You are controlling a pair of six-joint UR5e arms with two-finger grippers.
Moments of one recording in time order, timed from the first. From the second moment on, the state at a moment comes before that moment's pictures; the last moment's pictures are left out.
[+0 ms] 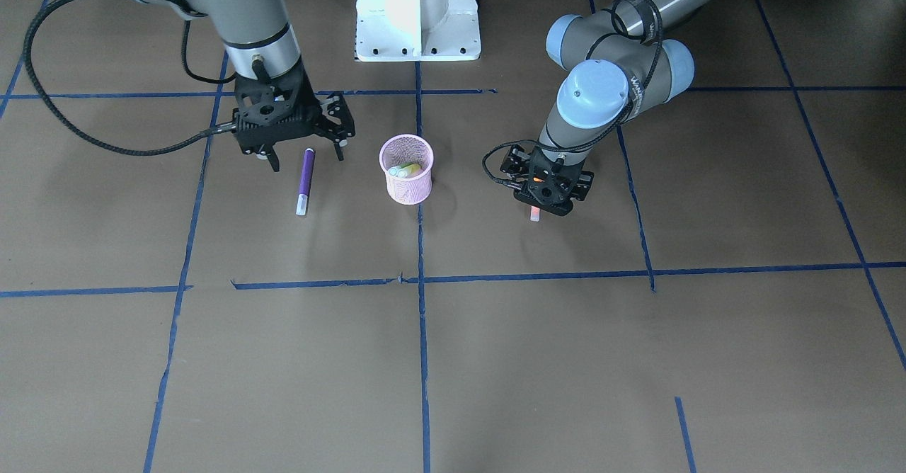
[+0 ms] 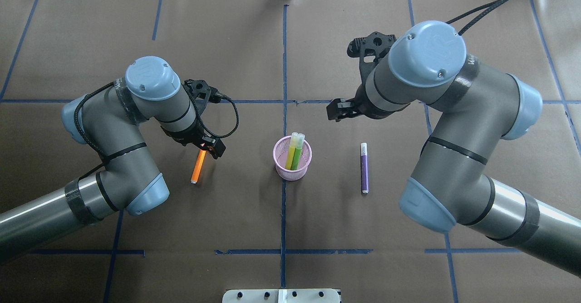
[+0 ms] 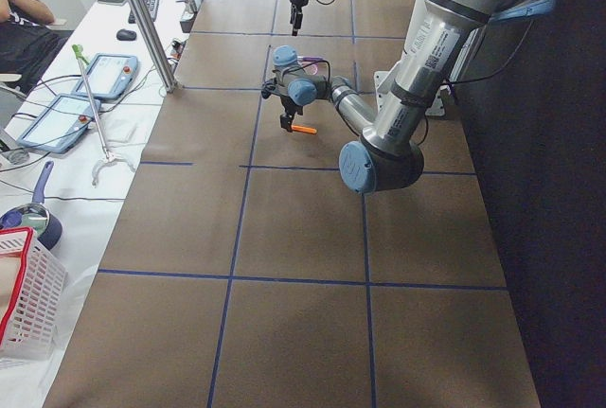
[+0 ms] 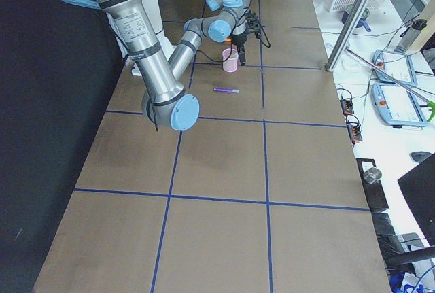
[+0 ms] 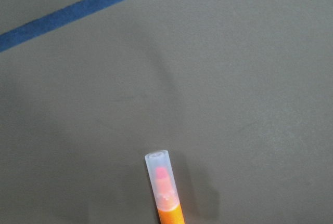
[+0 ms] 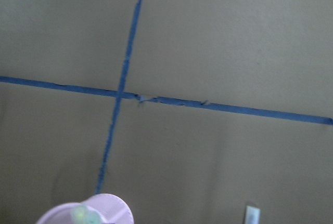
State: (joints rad) left arm -0.63 -2.11 -1.58 -1.72 -2.08 -0.69; right arm 0.66 -1.04 1.93 -1.67 1.87 0.97
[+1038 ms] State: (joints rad) left arm -0.63 -2.11 -1.57 -1.72 -2.07 -0.70; right arm 0.73 -1.07 1.93 -1.68 1.95 0.93
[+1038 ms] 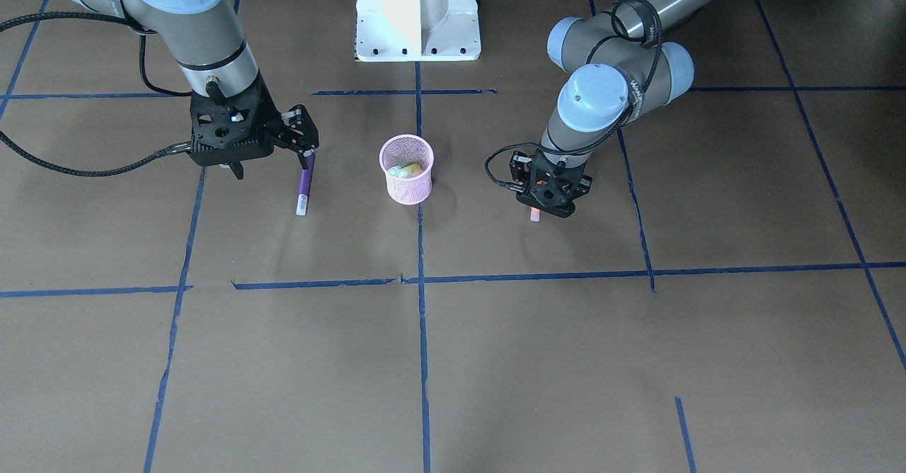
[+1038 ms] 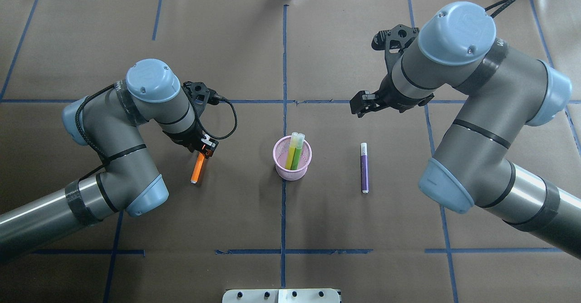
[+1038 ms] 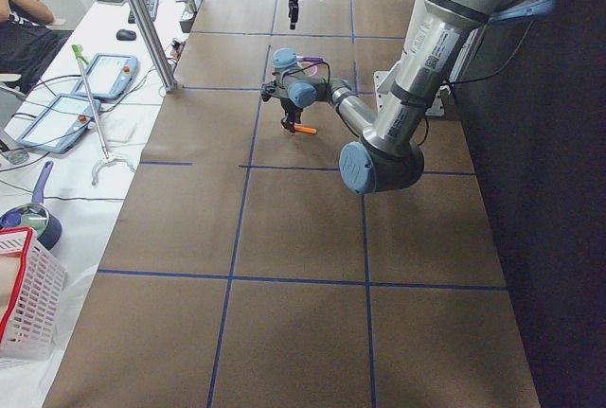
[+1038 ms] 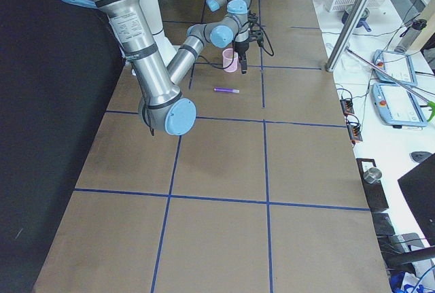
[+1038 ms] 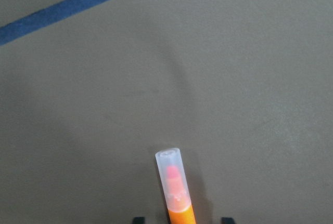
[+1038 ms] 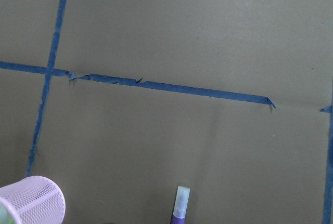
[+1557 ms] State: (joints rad) left arm -0.63 -2.10 -1.57 -1.72 -2.06 -0.70; right arm 0.74 -1.07 1.93 -1.68 1.96 0.93
